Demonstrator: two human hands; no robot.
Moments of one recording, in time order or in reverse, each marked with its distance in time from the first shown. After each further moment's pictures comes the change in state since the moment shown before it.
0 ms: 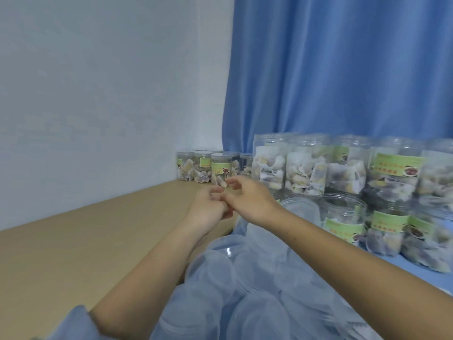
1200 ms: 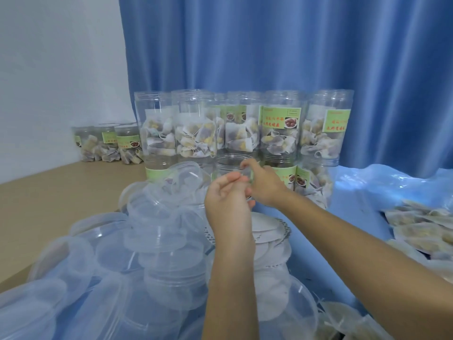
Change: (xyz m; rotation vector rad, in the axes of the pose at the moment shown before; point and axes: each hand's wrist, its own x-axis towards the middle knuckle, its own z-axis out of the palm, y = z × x) left_hand -0.075 -0.039 0.252 -0.508 0.095 -0.080; right_hand -0.061 0.222 -0.136 -0.237 0.126 0.282
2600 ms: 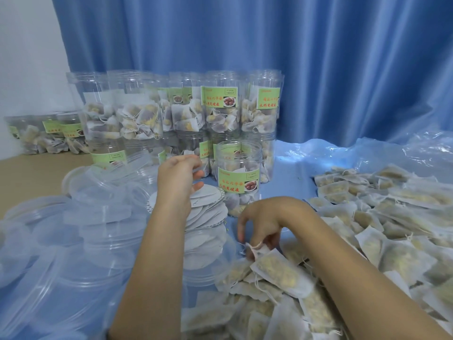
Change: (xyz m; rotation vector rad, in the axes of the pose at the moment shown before) left_hand -0.009 -0.013 0.012 0.292 -0.149 -0.037; right_hand -0.135 0.047 -0.058 -0.319 -0.791 0.177
